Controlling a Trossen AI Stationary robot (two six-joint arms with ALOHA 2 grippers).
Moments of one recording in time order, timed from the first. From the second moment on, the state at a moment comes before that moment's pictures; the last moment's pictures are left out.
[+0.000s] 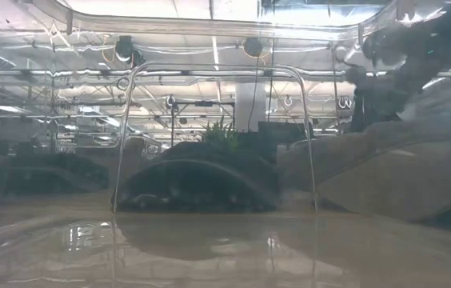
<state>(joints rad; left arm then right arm) 0.16 0.98 1.38 -0.81 0.00 -0.38 -0.69 0.80 0.50 -0.32 -0.21 0.74</state>
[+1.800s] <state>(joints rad) 0.15 1.34 1.02 -1.45 0.13 -0.33 -0.31 0.92 1.06 -0.47 -0.21 0.20</state>
